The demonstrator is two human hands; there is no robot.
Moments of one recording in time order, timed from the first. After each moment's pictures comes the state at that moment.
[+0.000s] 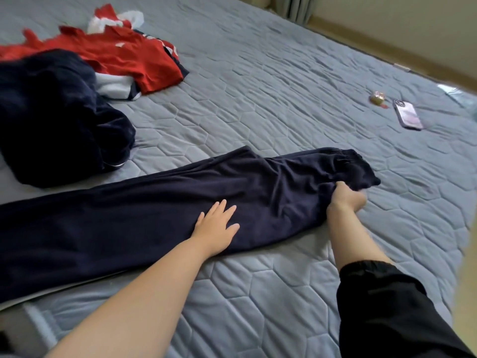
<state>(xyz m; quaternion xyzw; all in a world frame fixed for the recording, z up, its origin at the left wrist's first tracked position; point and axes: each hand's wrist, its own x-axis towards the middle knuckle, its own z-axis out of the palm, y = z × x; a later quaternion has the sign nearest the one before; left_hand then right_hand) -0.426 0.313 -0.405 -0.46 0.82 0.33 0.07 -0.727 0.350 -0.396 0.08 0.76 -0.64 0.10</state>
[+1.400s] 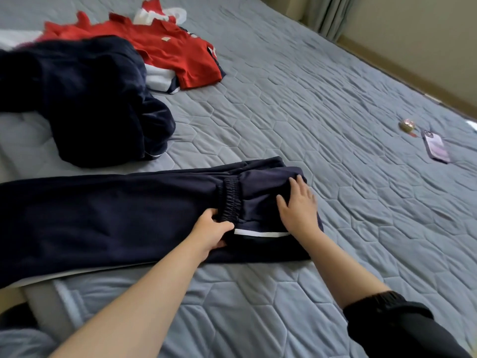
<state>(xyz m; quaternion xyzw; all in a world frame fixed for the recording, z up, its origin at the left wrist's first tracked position) -0.372 0.301 -0.399 -0.58 0.35 0.70 -0.23 -0.581 0.320 -0.392 -0.53 0.82 -0.15 0.11</state>
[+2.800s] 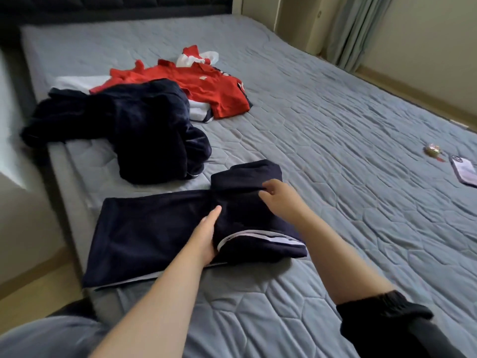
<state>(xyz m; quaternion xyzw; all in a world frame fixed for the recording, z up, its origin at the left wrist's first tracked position) -0.310 0.291 -0.368 -0.52 0.17 0.76 -0.34 -0.487 0.273 -0.308 -0.58 0.75 -0.17 0.27</state>
